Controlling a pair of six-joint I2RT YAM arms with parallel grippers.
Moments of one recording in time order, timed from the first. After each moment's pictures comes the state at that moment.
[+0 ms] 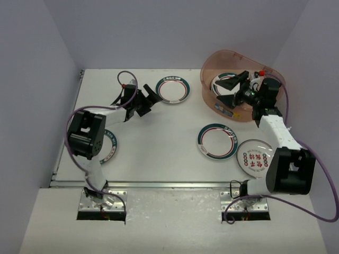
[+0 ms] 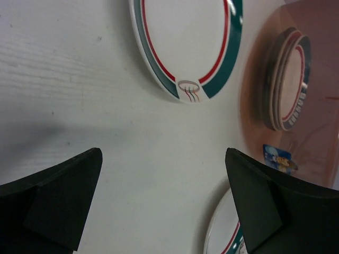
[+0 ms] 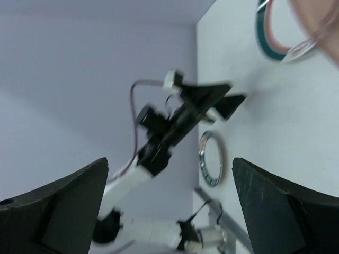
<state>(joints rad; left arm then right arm) -0.24 1.87 1.09 0.19 0.23 -0.93 -0.12 1.41 0.93 0.23 -0.84 1.21</state>
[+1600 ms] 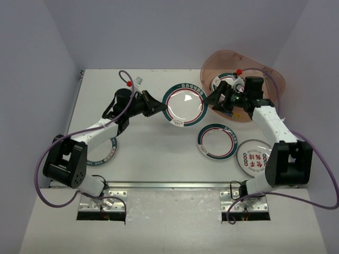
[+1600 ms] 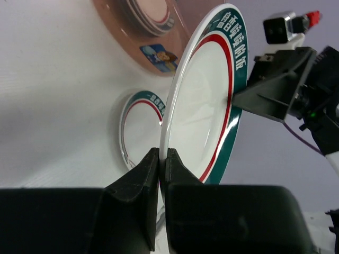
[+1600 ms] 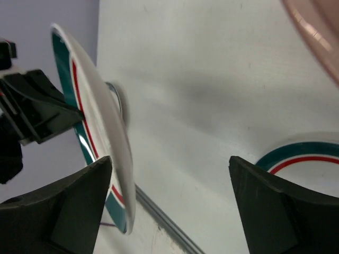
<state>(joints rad) -0.33 1.48 0.87 0.34 0.55 -0.97 0.02 1.49 1.09 -0.27 -0.74 0.51</state>
